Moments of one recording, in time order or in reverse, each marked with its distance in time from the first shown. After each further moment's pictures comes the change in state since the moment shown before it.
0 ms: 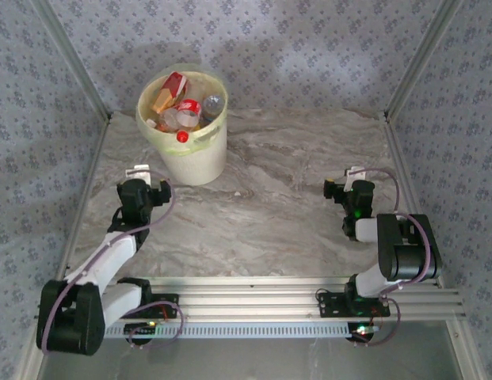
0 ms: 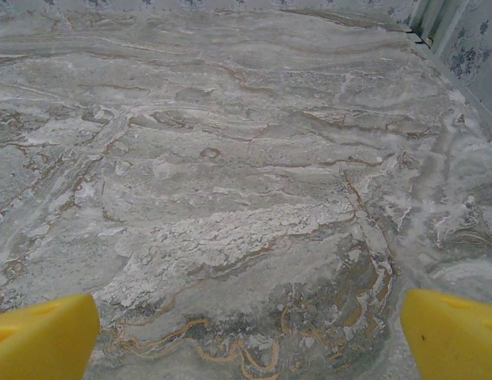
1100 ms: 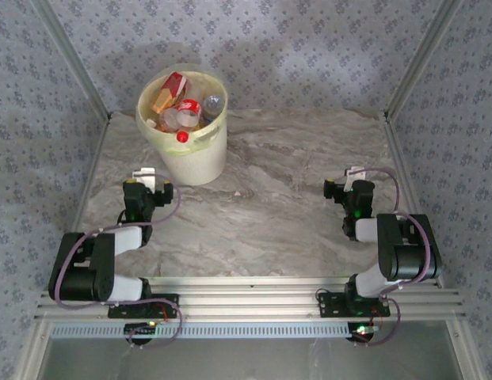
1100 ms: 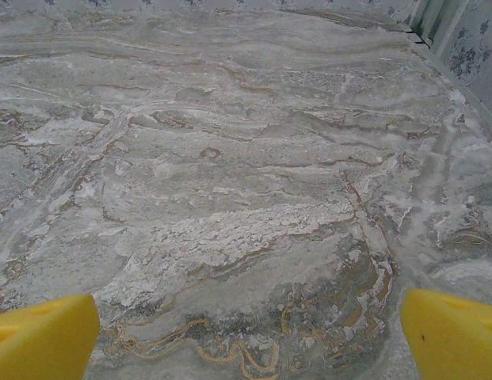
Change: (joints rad) left arm 0.079 0.325 -0.097 0.482 0.159 0.112; right arm 0.000 0.000 0.000 0.000 0.000 0.000
